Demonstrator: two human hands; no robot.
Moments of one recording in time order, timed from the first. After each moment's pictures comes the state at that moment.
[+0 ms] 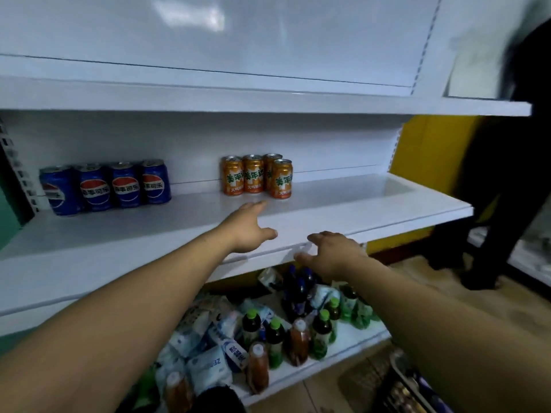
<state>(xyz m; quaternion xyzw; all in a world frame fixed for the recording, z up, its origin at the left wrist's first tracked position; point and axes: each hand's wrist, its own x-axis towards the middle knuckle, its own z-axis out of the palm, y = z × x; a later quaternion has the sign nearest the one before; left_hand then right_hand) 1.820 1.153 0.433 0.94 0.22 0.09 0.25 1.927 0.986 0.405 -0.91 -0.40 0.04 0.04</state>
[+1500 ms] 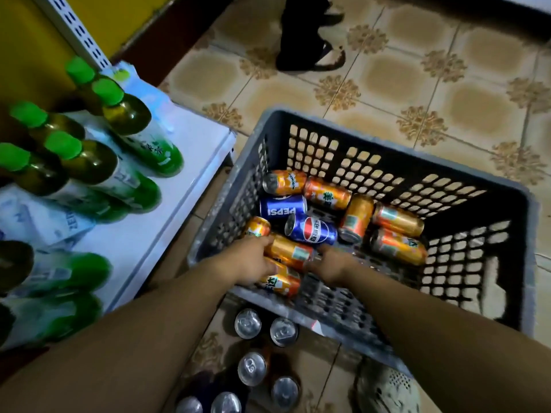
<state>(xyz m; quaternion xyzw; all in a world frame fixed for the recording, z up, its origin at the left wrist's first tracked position) 2.196 0.812 -0.114 0.88 -0.04 -0.44 0.19 2.177 0.621 -0.142 -0.85 0.11 0.45 0.26</state>
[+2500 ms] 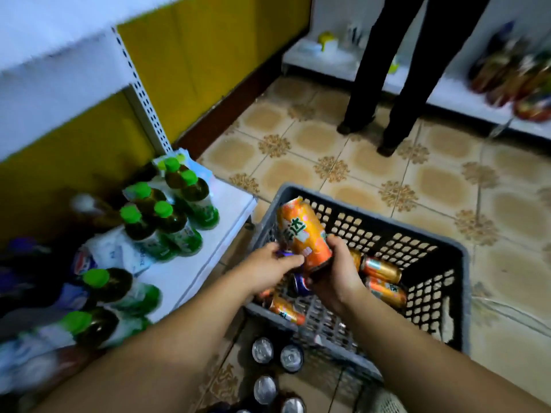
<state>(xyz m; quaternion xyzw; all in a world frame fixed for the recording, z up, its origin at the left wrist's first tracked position) 2.170 0.812 0.060 0.78 0.10 -0.31 0.53 2.158 0.670 0.043 -0.45 0.30 0.19 0.82</state>
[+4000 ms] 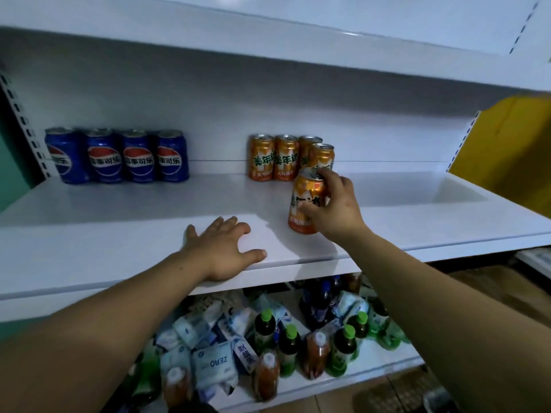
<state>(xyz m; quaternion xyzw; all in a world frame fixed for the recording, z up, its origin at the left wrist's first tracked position) 1.800 1.228 0.366 0.94 0.34 -0.03 0.09 1.984 1.106 0.397 -0.78 -0.39 0.04 0.48</state>
